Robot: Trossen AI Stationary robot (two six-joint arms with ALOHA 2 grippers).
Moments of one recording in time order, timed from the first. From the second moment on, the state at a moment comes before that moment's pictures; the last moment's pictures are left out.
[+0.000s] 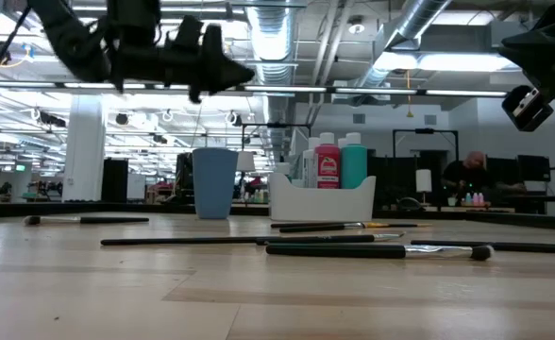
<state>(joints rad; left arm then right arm) 0.29 1.39 0.50 1.01 -0.15 -0.05 0.66 0.04 0.01 0.09 0.55 0.56</state>
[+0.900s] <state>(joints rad) 0.12 1.87 1.14 0.16 -0.04 -0.14 0.66 0.04 0.00 0.09 0.55 0.56</state>
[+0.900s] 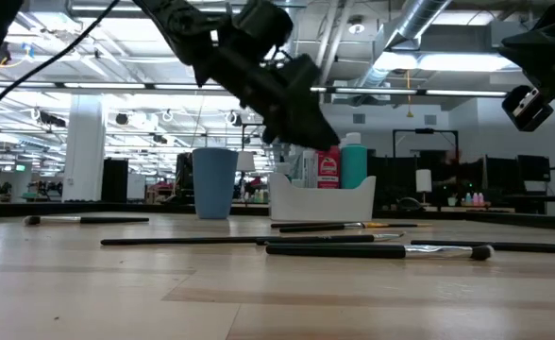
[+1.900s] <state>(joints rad) 0.03 2.06 1.23 0.10 -0.11 -0.18 0.66 0.04 0.00 0.09 0.55 0.56</state>
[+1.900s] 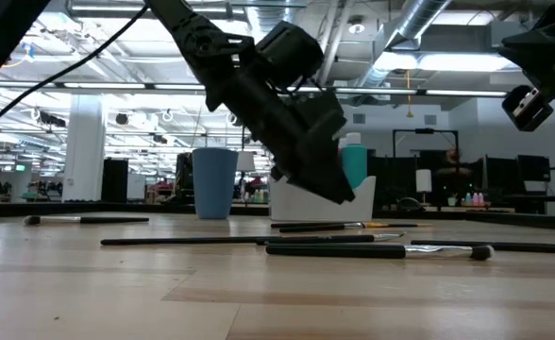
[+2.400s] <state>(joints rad) 0.02 2.09 1.23 0.12 -0.16 -0.22 0.66 0.04 0.00 0.09 0.55 0.56</state>
